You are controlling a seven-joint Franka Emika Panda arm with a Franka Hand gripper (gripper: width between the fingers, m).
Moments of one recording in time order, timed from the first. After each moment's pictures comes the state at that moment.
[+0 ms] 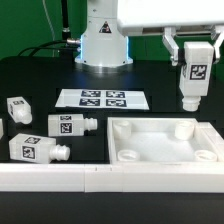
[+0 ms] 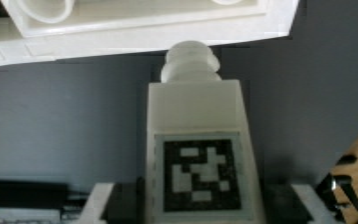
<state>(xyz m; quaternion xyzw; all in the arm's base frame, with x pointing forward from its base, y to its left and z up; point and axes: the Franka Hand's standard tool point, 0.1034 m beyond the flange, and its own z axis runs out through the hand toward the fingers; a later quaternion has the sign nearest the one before) 0.630 0.081 0.165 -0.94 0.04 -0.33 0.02</state>
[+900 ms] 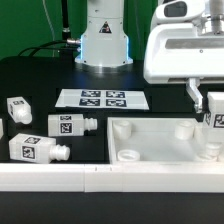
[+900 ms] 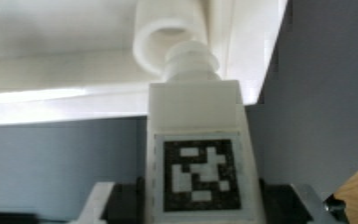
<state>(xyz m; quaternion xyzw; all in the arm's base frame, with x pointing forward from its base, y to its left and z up) 0.627 0.121 0.092 -0.95 0.03 -0.31 0.00</state>
